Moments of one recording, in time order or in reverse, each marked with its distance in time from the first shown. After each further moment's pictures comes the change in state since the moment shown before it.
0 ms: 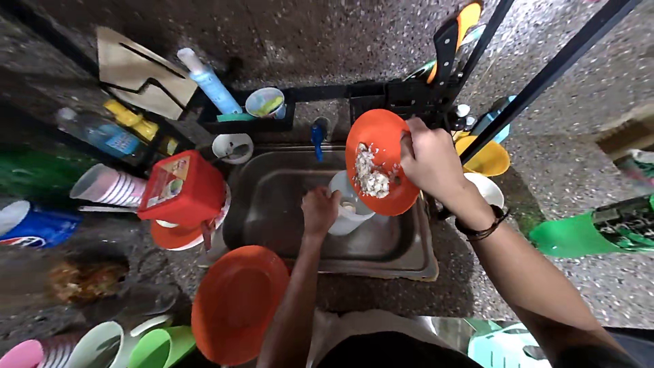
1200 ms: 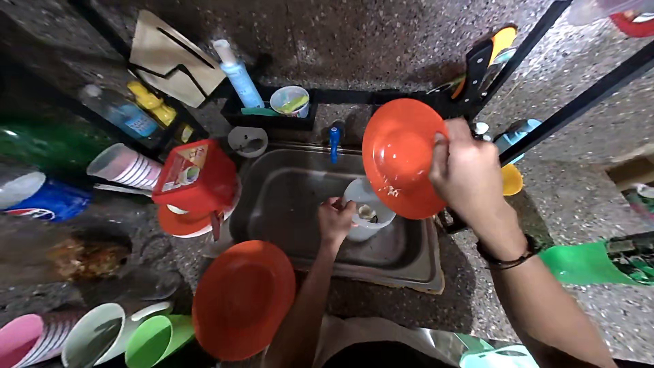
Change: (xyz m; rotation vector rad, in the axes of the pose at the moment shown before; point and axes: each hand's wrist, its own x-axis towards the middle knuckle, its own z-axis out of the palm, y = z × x) left_hand -0.005 -0.021 0.028 -0.475 0.085 -0.066; right_hand 0.005 -0.022 -0.006 -0.185 0.160 -0.130
